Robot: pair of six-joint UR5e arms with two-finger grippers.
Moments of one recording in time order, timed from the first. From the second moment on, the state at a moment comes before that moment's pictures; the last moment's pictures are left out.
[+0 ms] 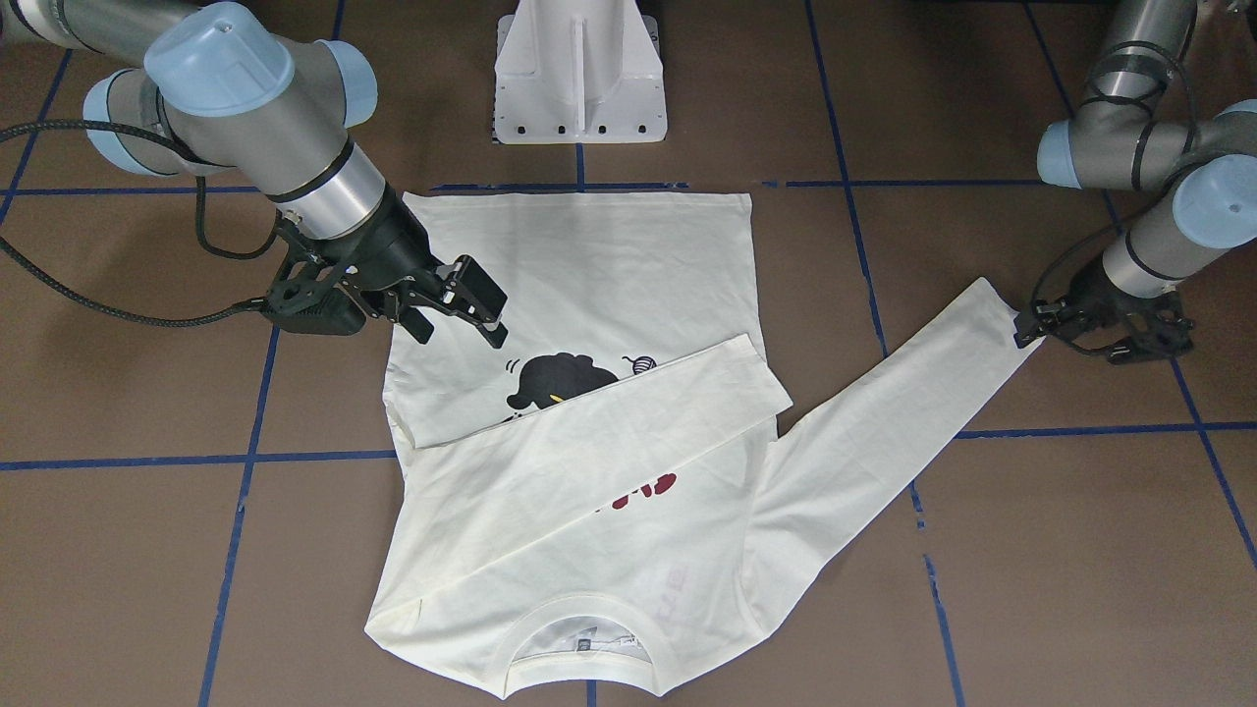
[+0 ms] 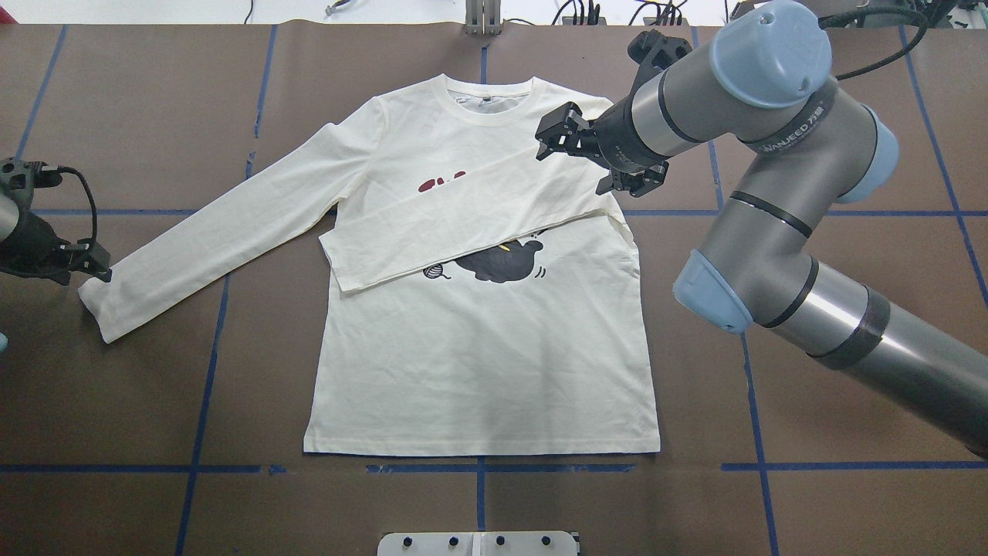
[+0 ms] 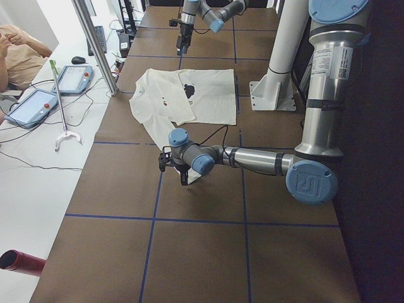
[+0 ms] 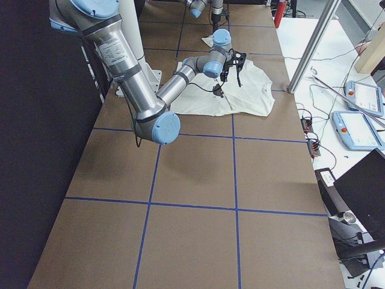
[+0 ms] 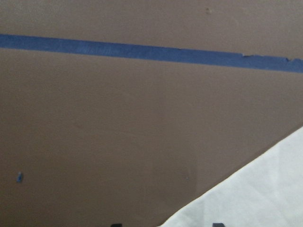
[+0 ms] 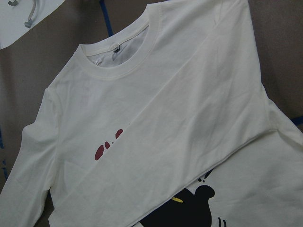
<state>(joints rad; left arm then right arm) -0.99 -1.62 -1.53 -2.07 -2.21 -0.83 0.78 -0.99 1.71 -1.17 2.04 1.56</state>
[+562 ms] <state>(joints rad) -0.99 -1.62 -1.52 -2.07 -2.20 -0.82 0.78 -0.99 1.72 -1.17 2.04 1.56</state>
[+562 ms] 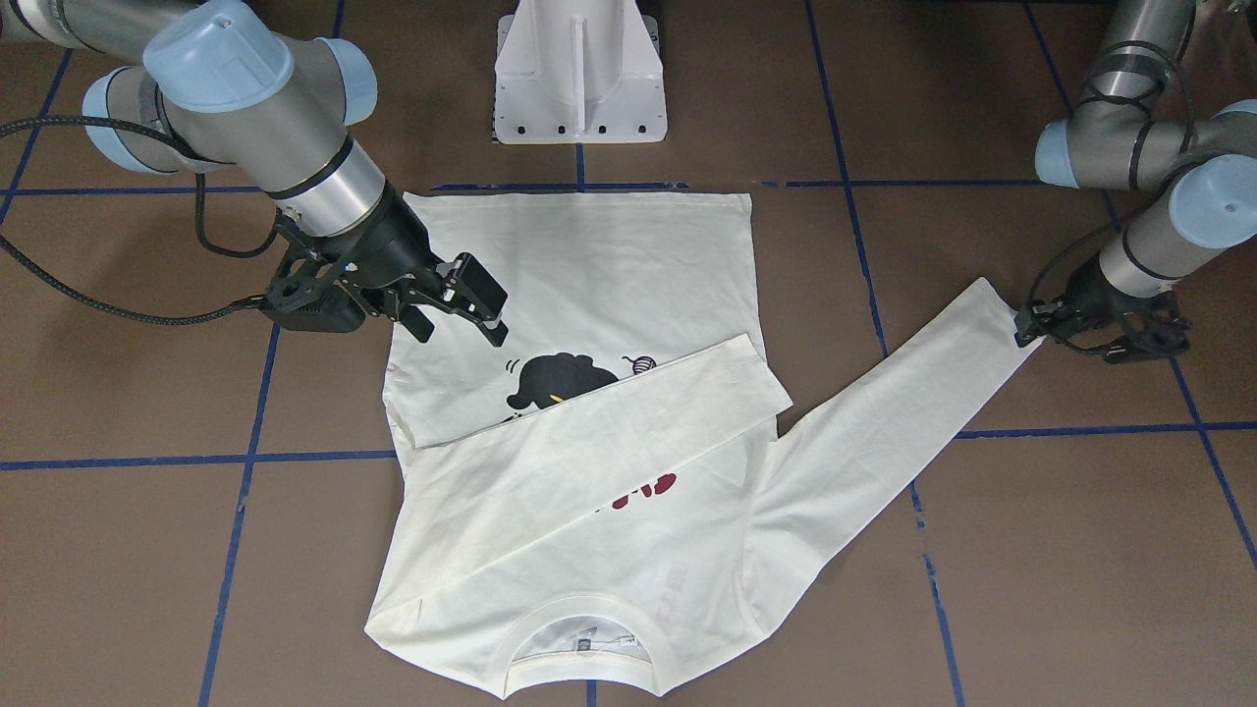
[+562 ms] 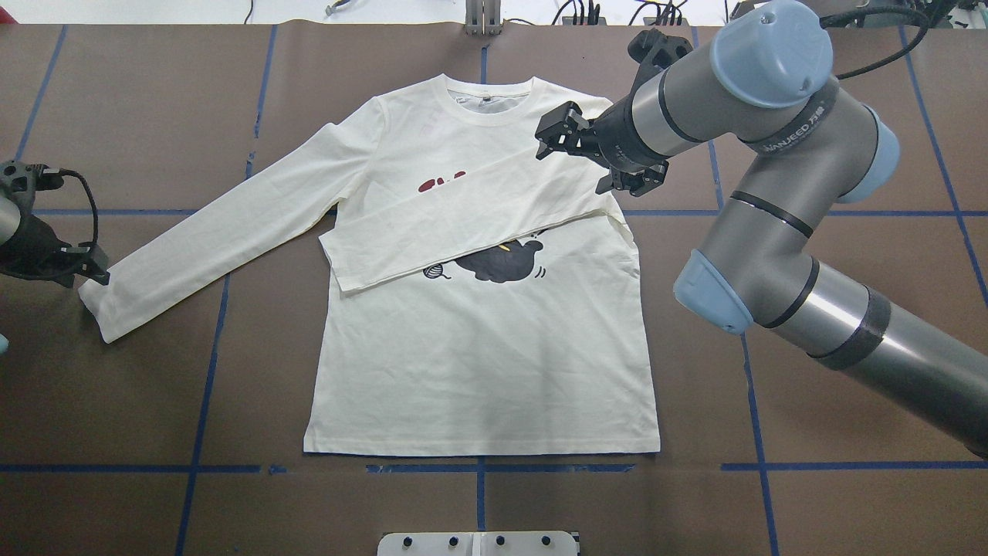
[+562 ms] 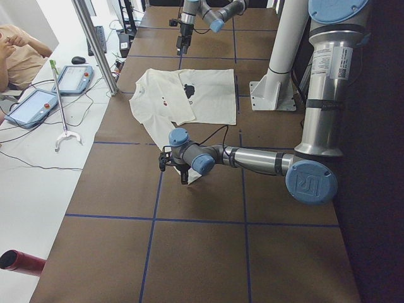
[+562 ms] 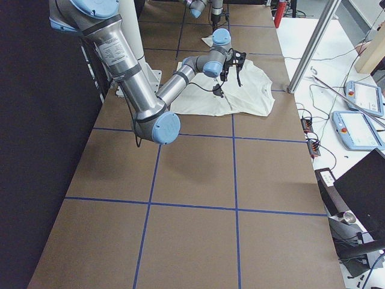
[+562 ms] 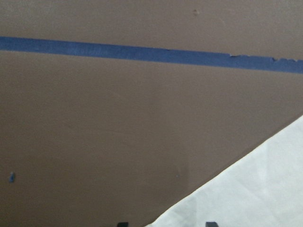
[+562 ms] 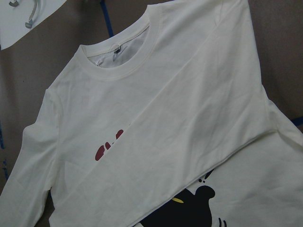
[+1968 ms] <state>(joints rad) -0.98 -1.63 -1.64 -2.05 -2.36 -0.84 0.85 -1.03 1.78 -1.17 2.11 1.55</state>
